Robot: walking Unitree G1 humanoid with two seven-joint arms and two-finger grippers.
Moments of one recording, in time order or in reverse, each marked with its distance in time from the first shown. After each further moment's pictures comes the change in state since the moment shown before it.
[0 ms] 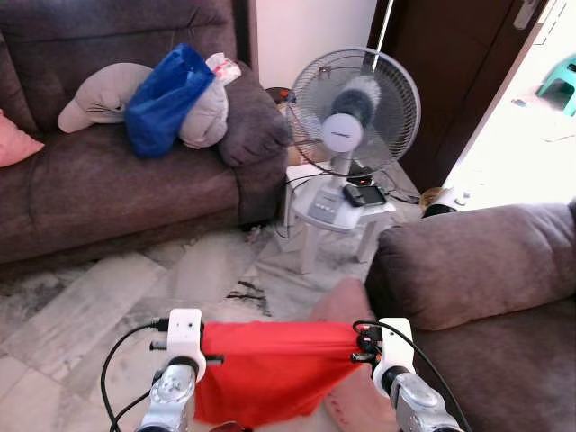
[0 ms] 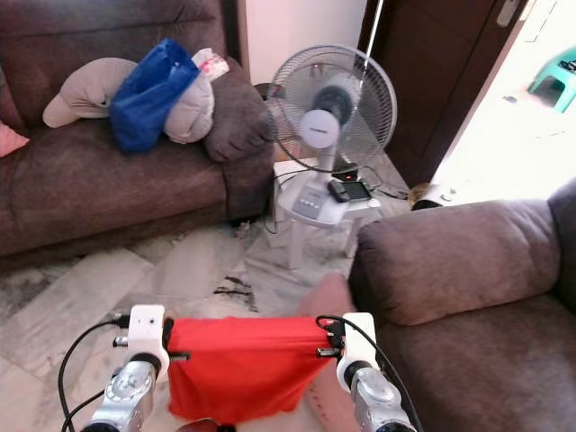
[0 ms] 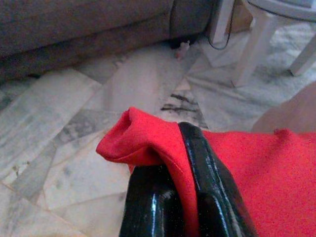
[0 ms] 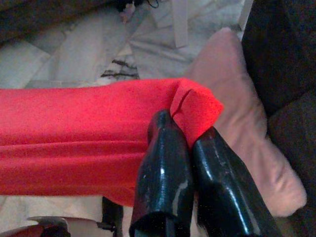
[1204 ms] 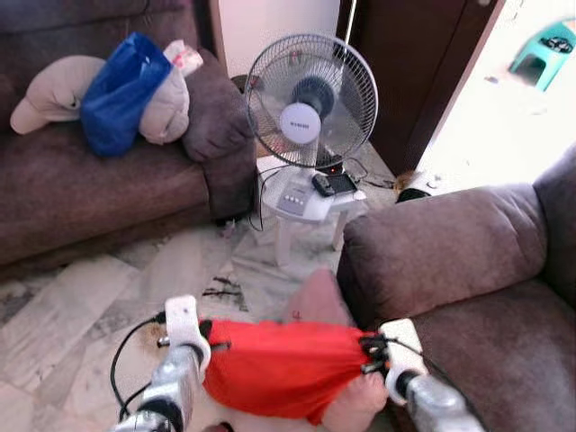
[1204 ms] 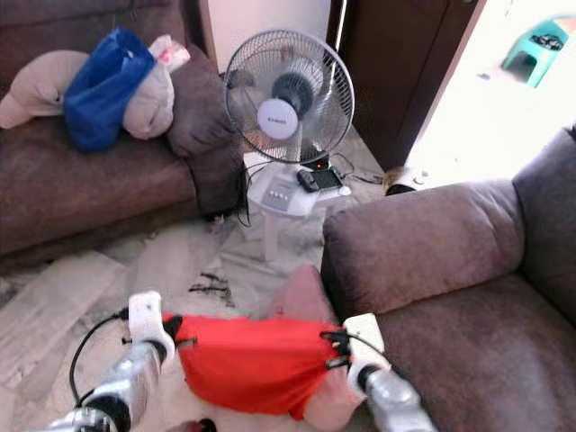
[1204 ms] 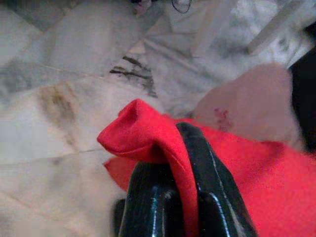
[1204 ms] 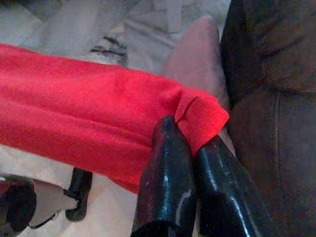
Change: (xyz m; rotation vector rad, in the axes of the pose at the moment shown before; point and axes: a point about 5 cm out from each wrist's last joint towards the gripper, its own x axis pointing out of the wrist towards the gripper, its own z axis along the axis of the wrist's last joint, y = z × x) left arm 0.014 -0.005 0.005 -0.151 0.163 -0.076; right arm -0.011 -0.013 -0.006 -0.159 0.078 0.075
